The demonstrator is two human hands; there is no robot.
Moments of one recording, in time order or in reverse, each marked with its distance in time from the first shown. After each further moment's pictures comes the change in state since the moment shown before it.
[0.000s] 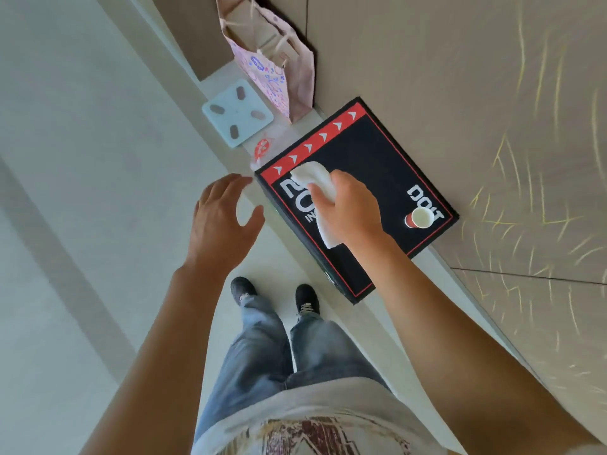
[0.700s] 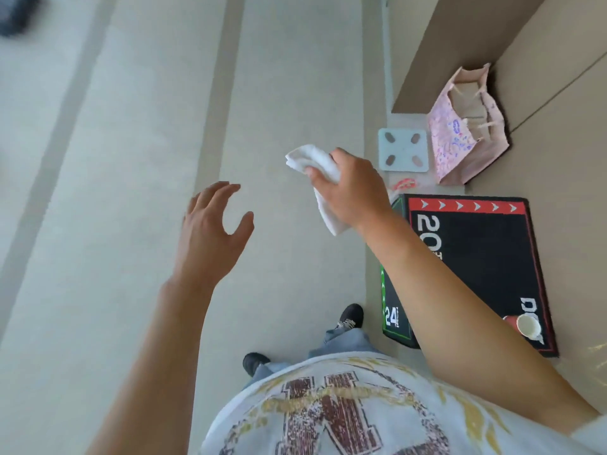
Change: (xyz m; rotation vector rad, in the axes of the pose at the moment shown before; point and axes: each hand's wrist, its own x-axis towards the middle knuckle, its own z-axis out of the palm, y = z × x) left_hand -0.348 -0.141 -0.170 -0.026 0.544 -0.538; right_hand -0.186 -0.303 0.082 0.014 -0.335 -0.696
